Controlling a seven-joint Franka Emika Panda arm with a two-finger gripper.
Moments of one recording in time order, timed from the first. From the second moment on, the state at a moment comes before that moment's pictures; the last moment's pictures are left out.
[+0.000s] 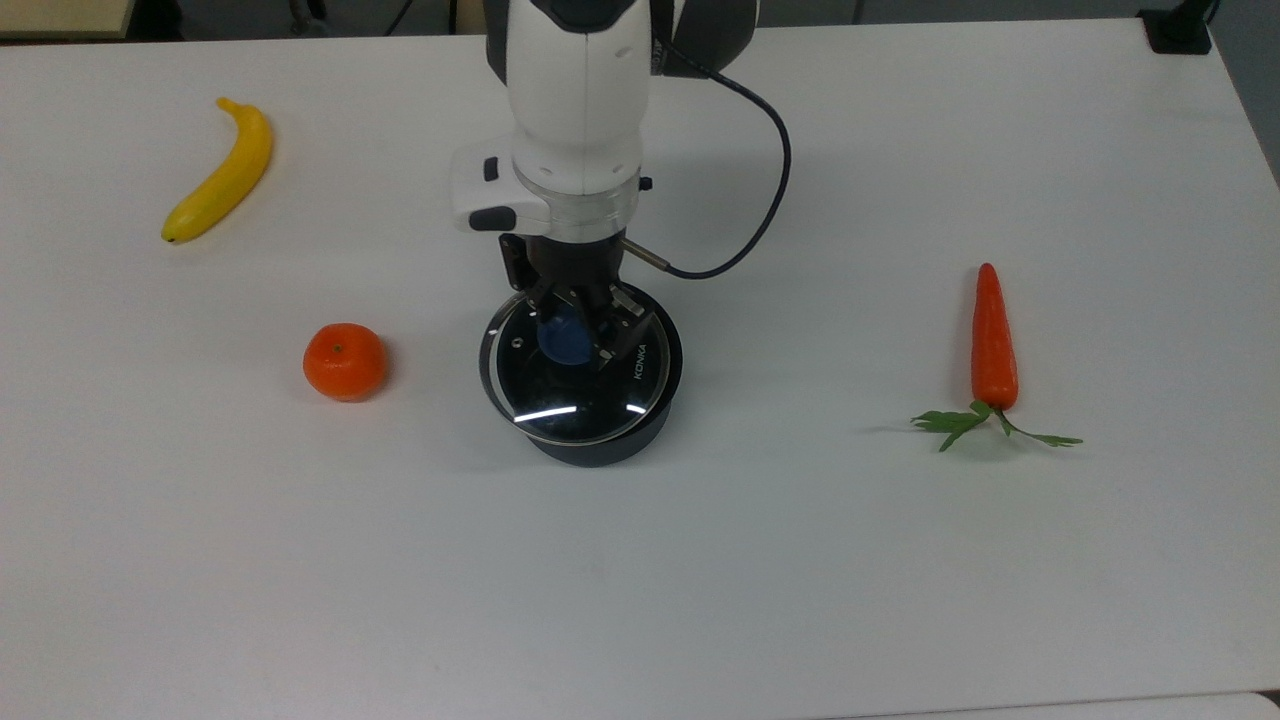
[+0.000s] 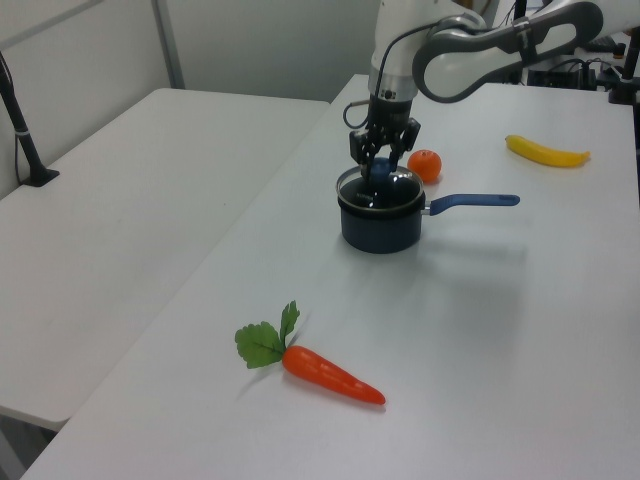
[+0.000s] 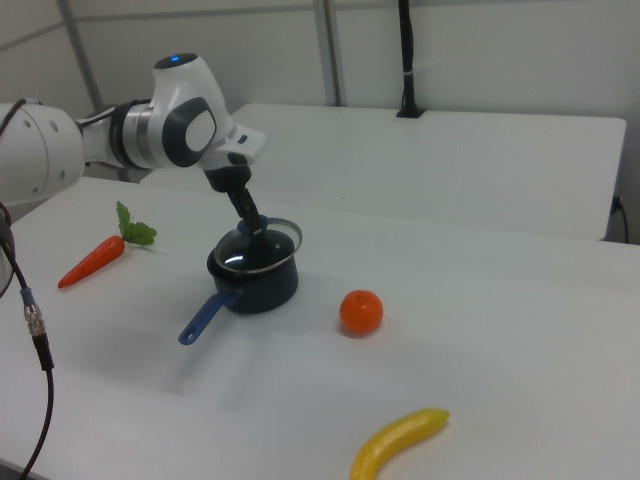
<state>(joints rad) 0.15 0.48 -0.01 -1.44 -0.09 2.11 0.79</state>
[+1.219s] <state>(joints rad) -0.20 0.21 -0.05 -1.93 0.04 2.17 0.20</state>
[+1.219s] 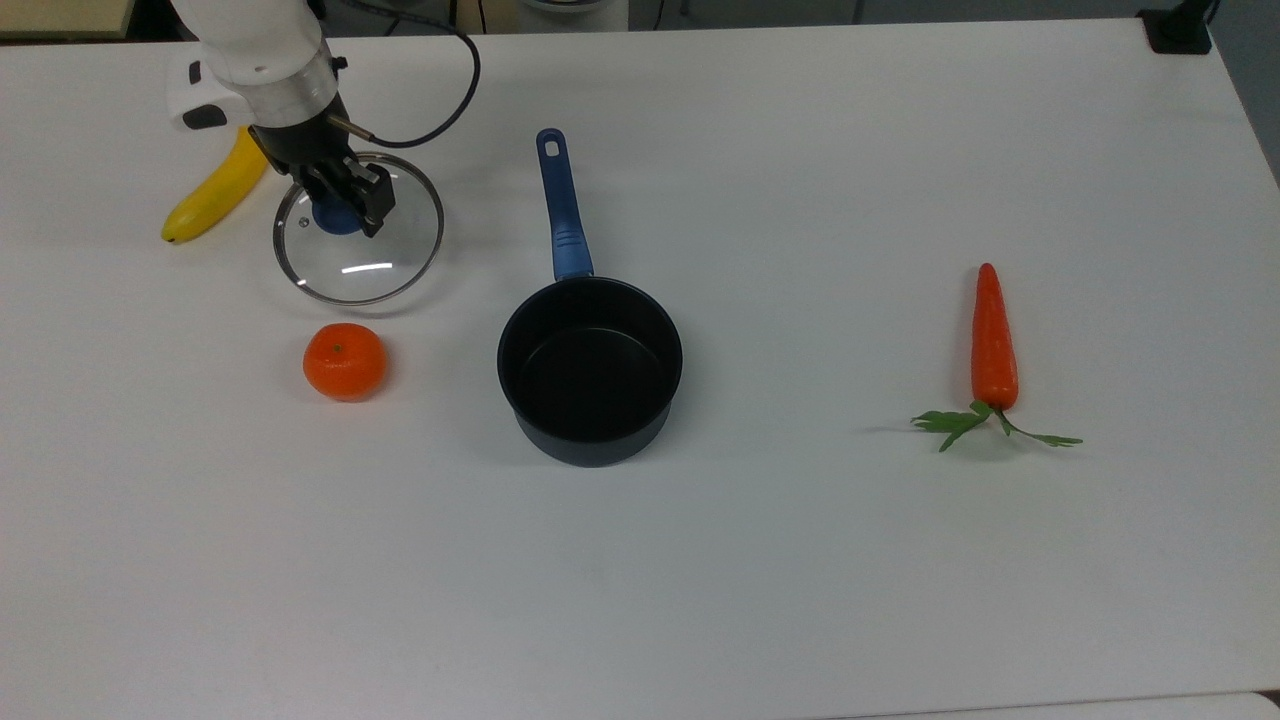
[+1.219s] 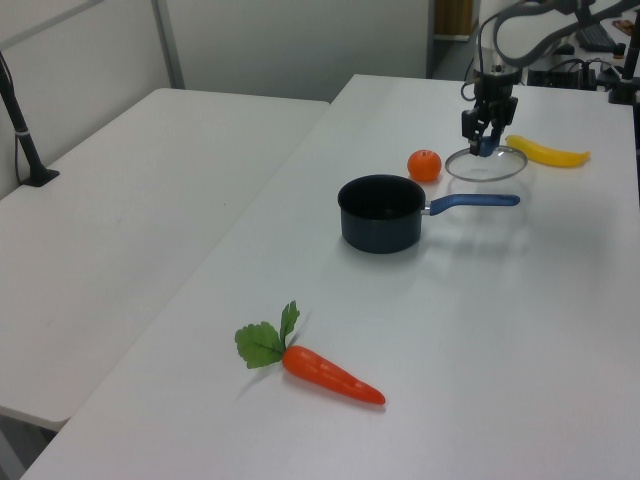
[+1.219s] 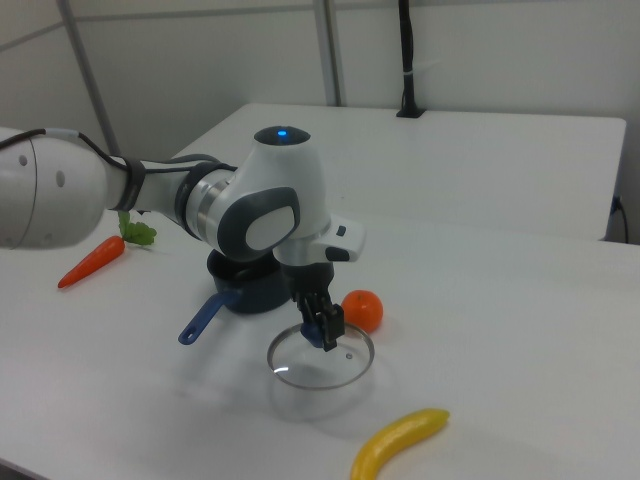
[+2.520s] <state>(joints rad) -0.20 0.26 -0.05 -1.97 0.04 2.22 0.14</state>
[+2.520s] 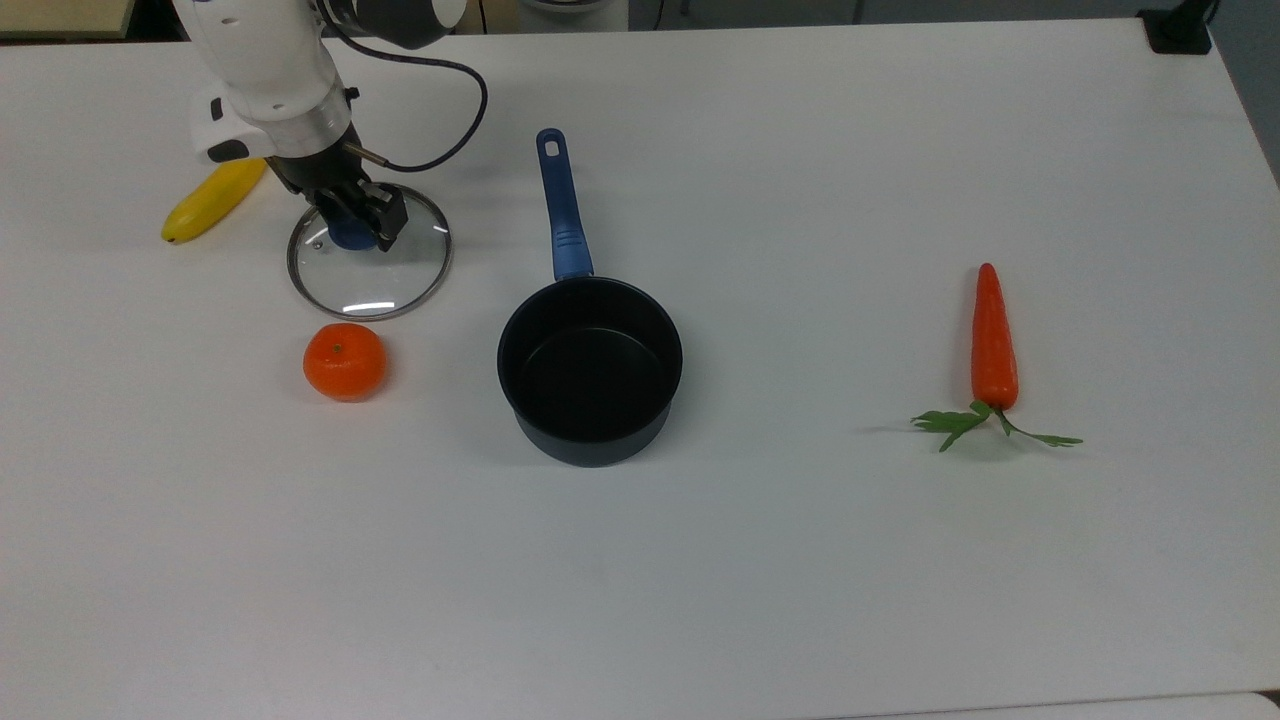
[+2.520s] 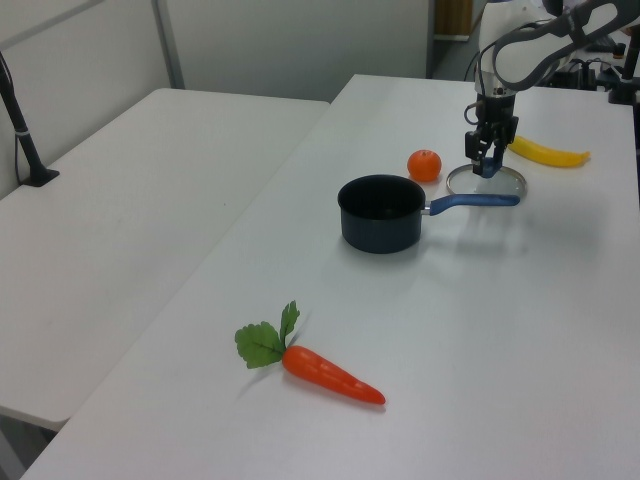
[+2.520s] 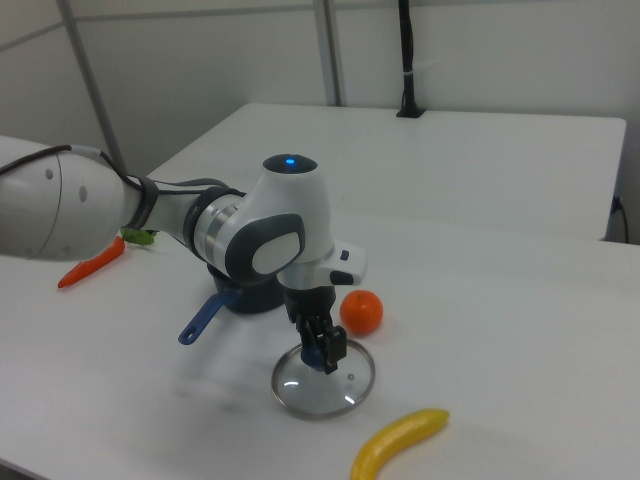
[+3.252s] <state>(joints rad) -0.19 0.20 -0.04 -1.70 0.04 1.85 0.14</state>
